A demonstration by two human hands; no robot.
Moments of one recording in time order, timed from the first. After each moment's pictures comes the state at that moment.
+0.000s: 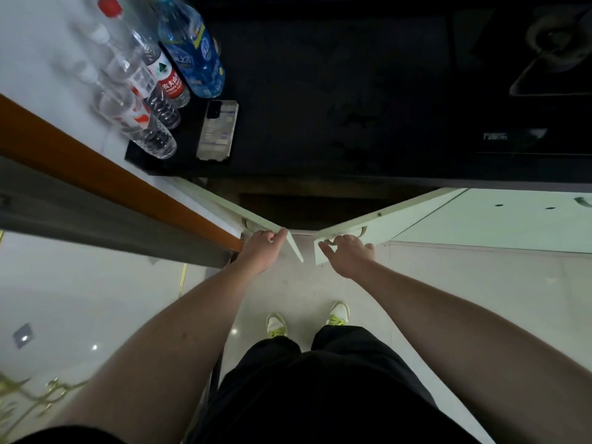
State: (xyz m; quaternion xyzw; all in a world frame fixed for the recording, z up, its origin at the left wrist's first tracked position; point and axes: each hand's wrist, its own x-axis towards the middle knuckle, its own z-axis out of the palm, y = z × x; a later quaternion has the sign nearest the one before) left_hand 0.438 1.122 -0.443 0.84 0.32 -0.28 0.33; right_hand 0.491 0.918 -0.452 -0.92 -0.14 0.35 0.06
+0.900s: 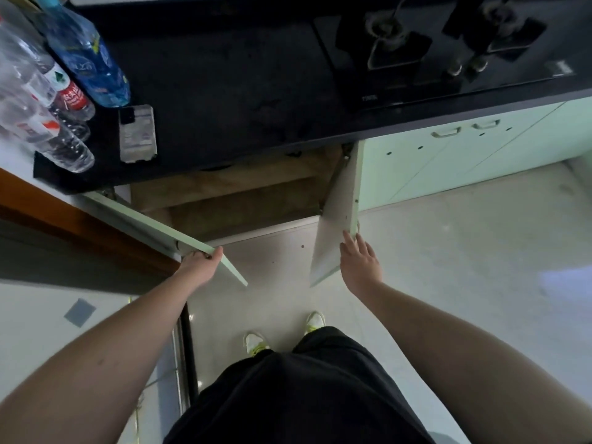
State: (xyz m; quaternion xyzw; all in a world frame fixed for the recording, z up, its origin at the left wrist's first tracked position) left_hand 0.356 1.163 -0.457 0.87 0.25 -0.33 0.26; right_hand 0.327 0.810 -0.443 -0.98 -0.04 0.20 0.00
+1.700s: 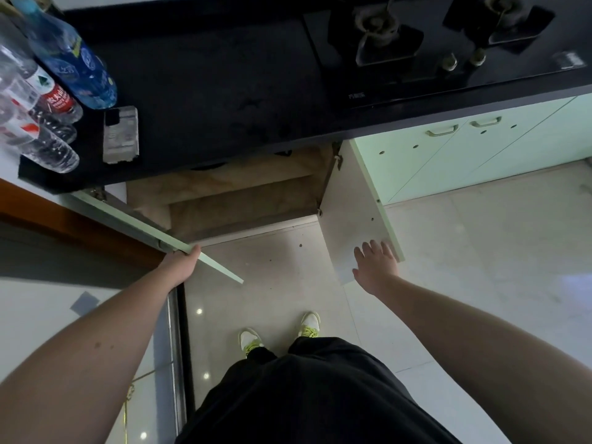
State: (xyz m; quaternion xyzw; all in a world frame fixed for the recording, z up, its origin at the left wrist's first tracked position) left_hand 0.357 1.148 -0.450 0.85 0.33 -0.32 0.25; right_hand 0.344 0.721 -0.436 -0.94 -0.10 0.28 -0.16
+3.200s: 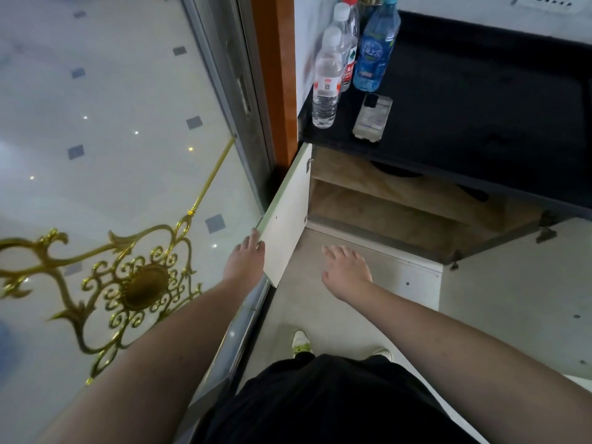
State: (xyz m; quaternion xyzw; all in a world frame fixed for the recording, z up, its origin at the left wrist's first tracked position) left_hand 0.154 1.343 -0.436 0.97 0.18 -0.17 -0.01; right_hand 0.270 1.143 -0.413 -0.89 -0.39 0.23 -0.08
